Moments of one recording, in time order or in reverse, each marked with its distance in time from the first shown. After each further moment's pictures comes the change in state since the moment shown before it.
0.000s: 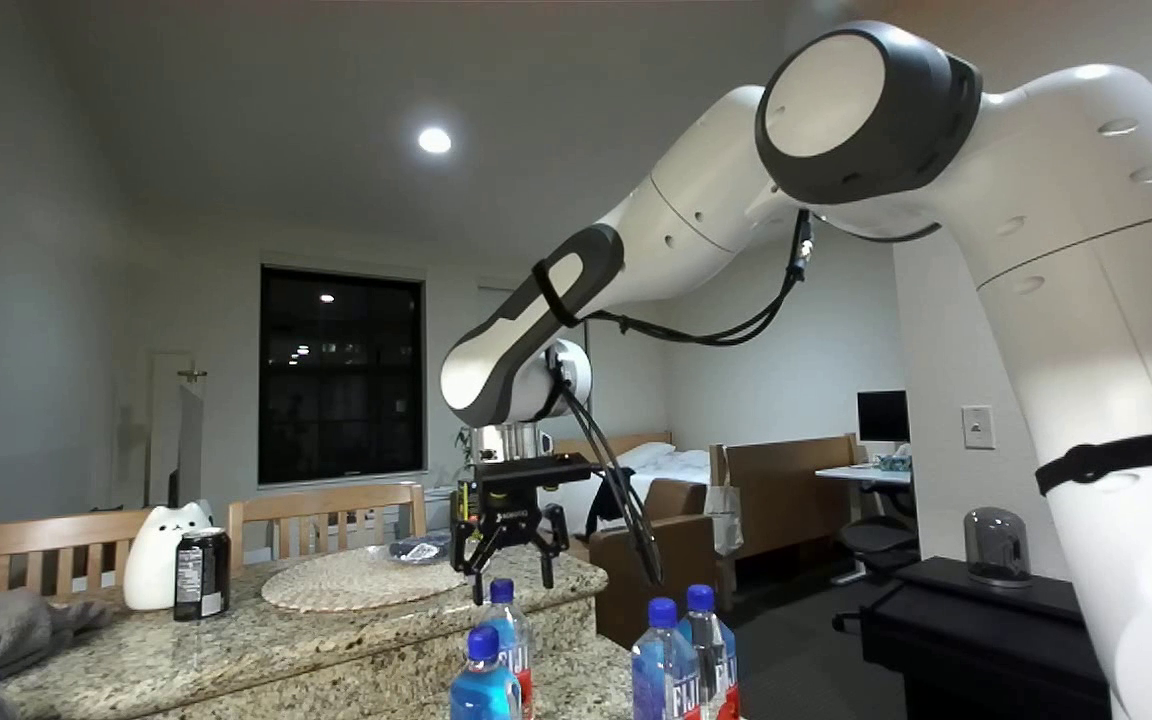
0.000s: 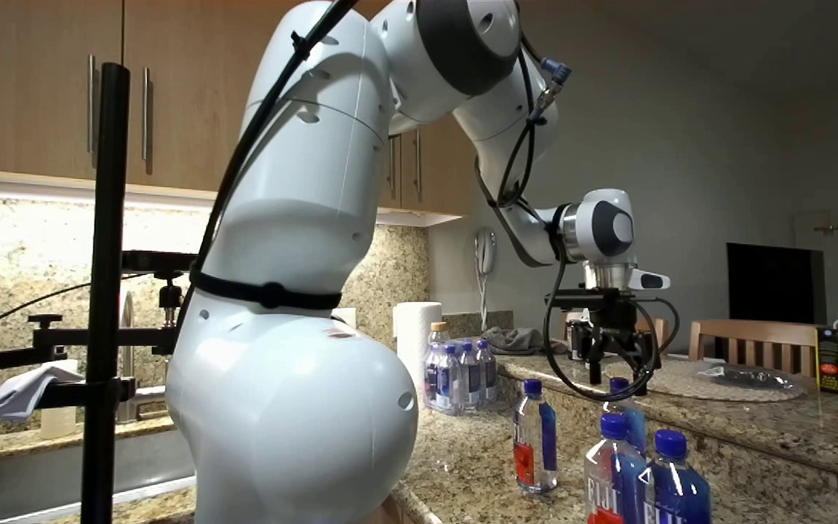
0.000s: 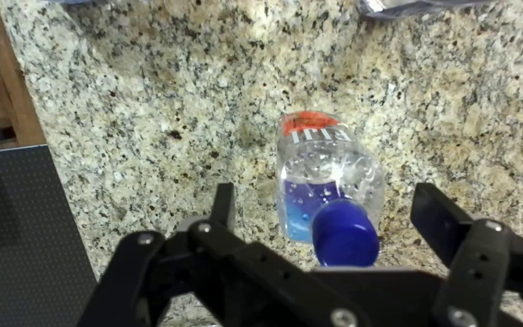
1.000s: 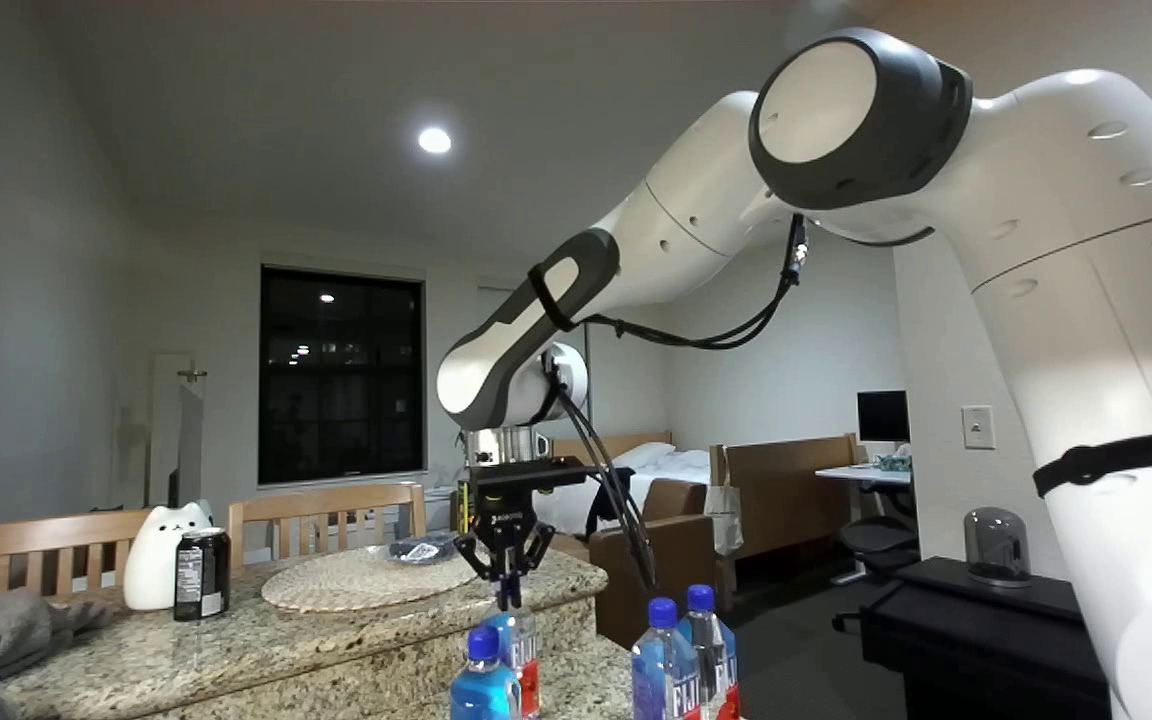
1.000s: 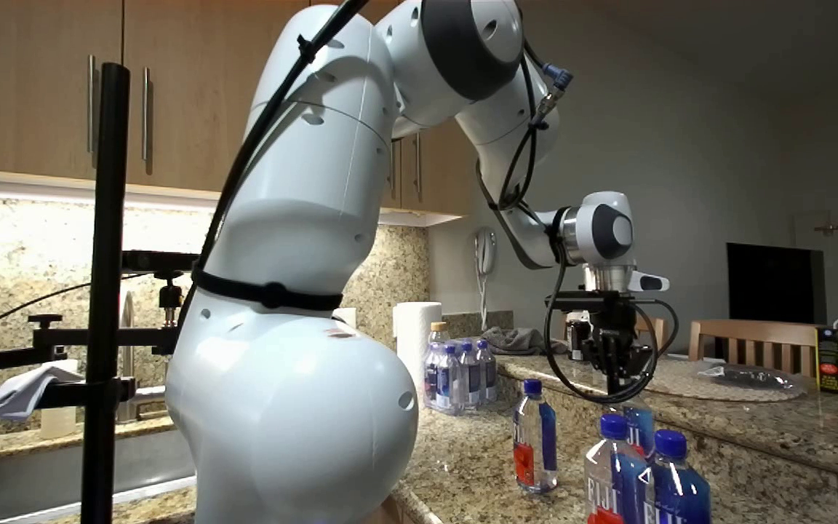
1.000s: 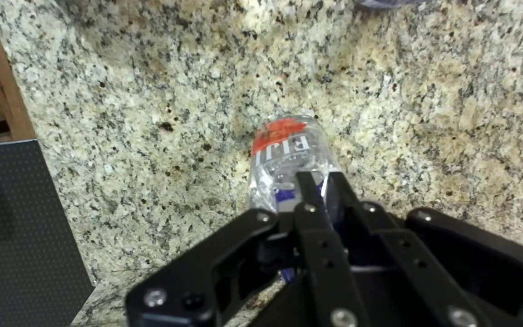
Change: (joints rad) arm 0.003 0.014 0.002 0.012 0.000 0.017 0.000
